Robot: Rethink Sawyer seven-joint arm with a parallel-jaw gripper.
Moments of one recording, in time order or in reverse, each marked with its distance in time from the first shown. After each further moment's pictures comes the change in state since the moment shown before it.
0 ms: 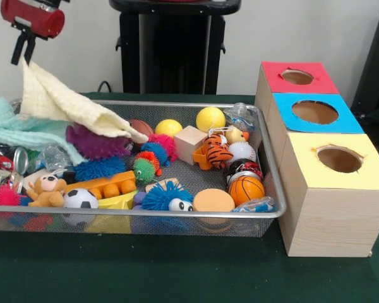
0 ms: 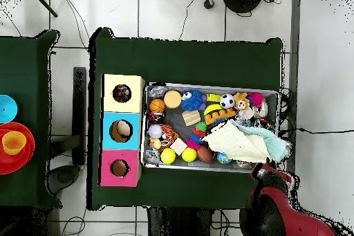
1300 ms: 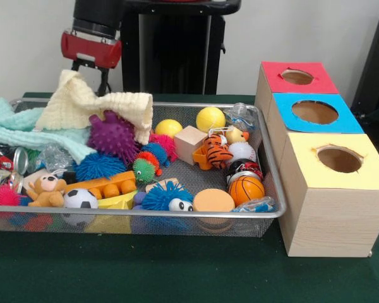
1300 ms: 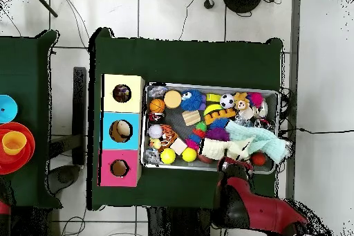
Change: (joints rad) arm 0.144 0.156 0.013 0.020 0.025 -0.104 0.000
